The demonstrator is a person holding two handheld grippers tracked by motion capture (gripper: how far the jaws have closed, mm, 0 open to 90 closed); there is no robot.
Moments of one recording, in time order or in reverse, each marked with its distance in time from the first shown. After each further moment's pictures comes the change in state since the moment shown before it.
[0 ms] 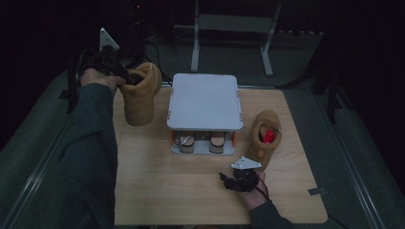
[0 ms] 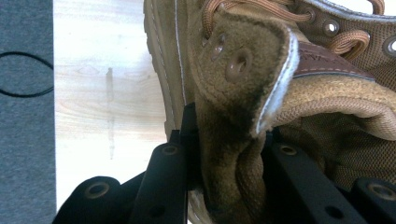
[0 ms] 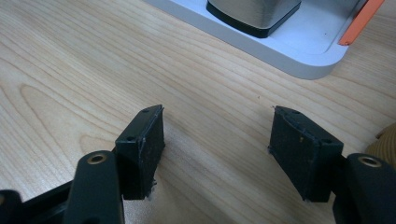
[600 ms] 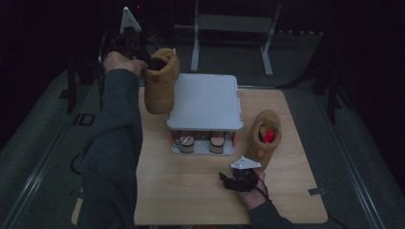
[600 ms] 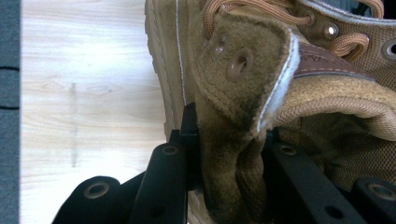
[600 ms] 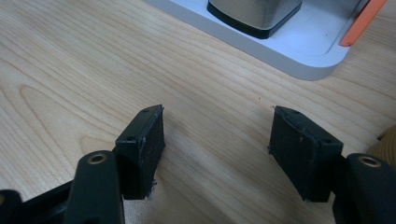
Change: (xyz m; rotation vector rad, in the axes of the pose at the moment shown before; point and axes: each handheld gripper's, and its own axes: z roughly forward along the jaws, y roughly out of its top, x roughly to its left) left arm -0.087 0.009 -0.019 -0.038 0.002 0.024; right arm 0.001 0.001 0.001 -0.002 -0.002 -0.005
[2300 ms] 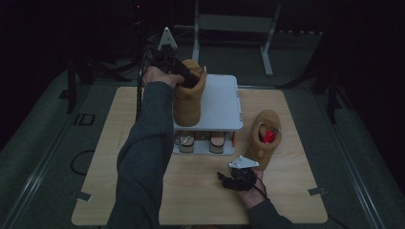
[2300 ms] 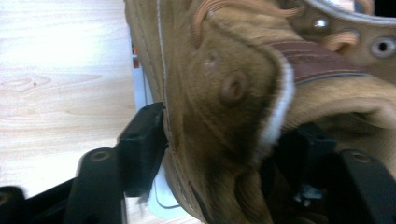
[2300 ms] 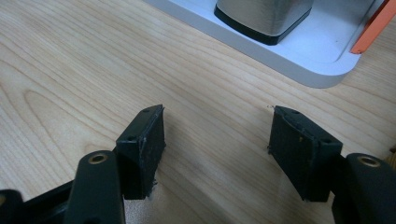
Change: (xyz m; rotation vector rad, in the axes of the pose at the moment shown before) left arm -0.053 -0.009 0.057 0.087 -0.080 0.072; right arm 0.002 0.003 0.003 0.001 0.011 -0.003
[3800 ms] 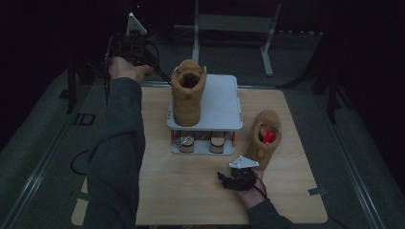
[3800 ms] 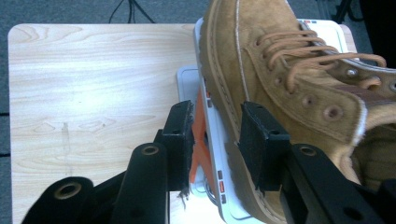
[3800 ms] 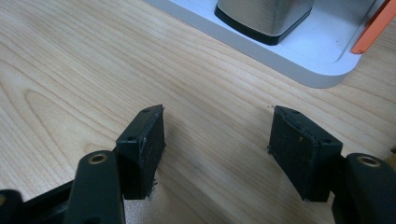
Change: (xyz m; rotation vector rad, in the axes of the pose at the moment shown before) left arm 0.063 -0.004 -0.046 -0.185 0.040 0.043; right arm 0.000 0.000 0.000 -0.001 0.001 -0.001
